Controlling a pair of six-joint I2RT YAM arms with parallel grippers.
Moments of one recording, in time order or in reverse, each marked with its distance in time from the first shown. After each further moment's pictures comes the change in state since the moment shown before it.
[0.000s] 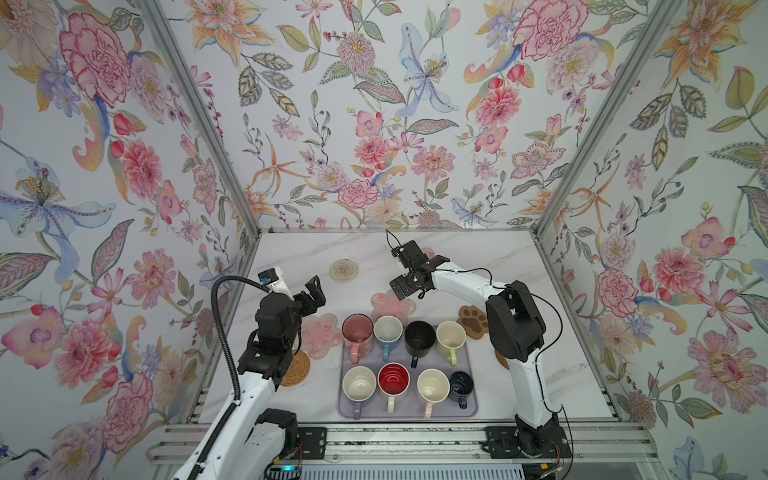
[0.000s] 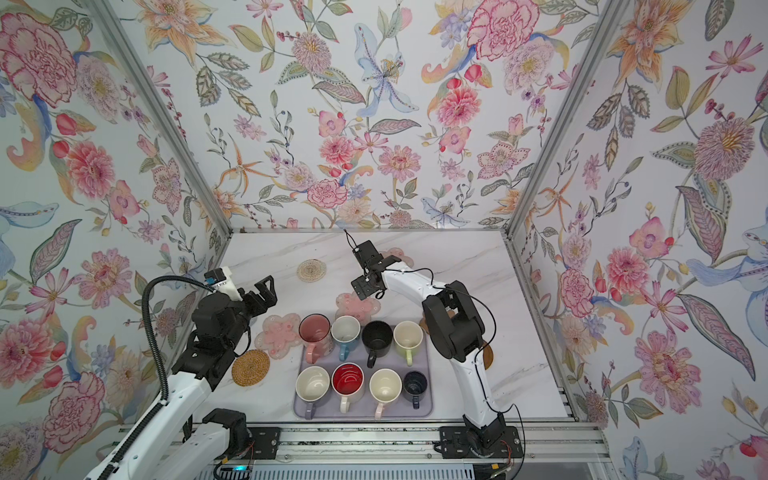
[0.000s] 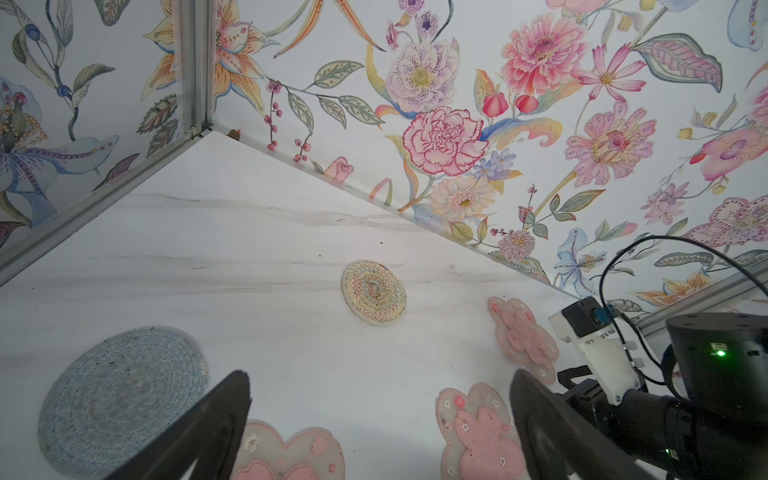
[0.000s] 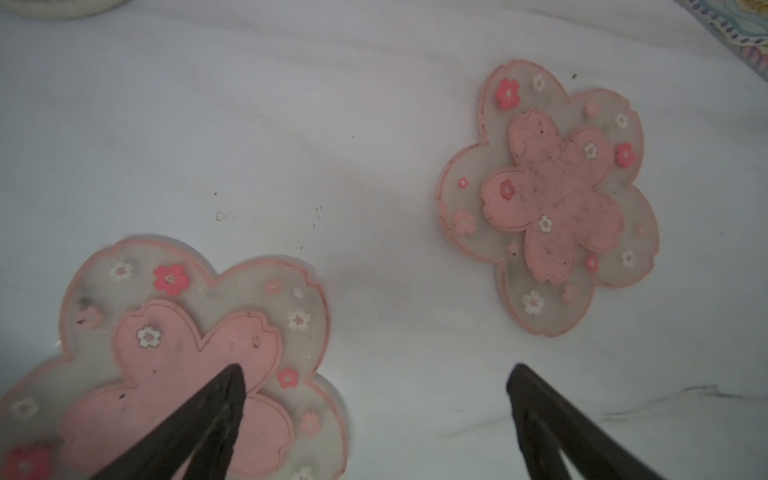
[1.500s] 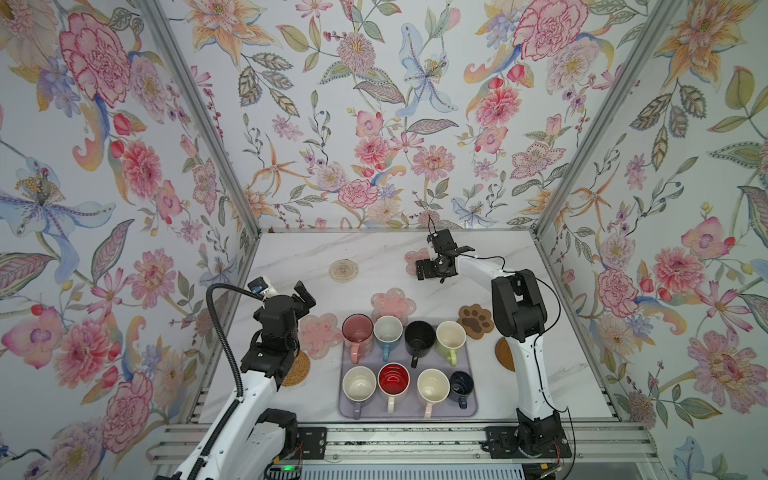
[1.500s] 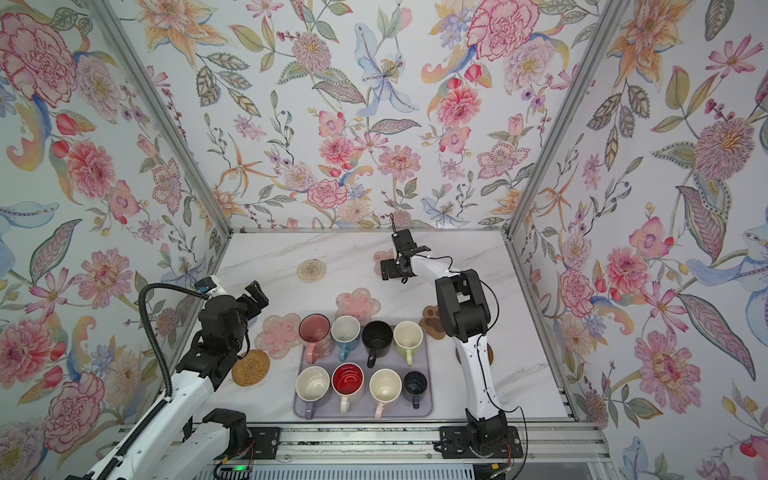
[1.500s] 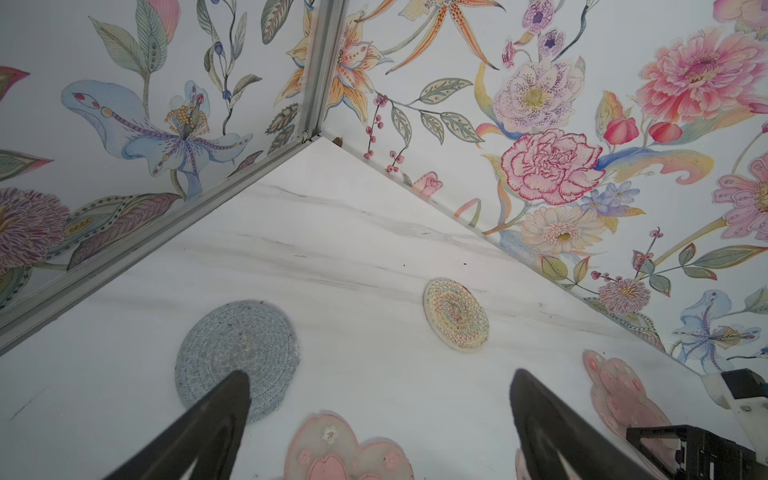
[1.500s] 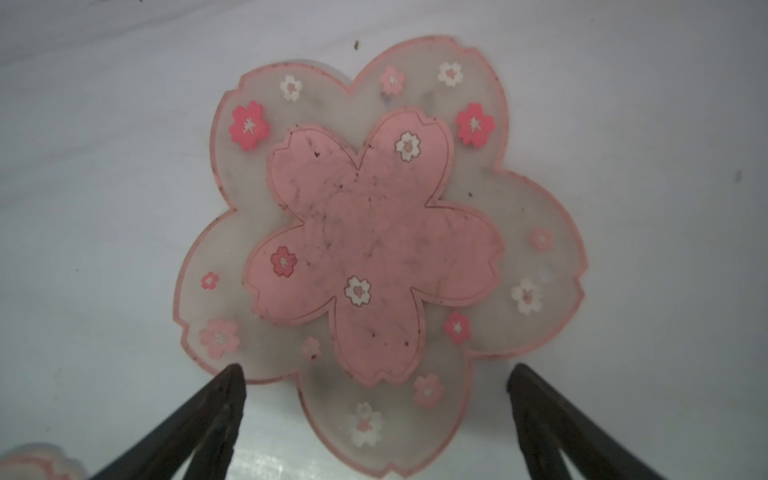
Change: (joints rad) left arm -0.003 0.033 -0.026 -0.048 -0.255 -0.064; right arm -0.262 0.121 0.069 0.092 -0.196 0.167
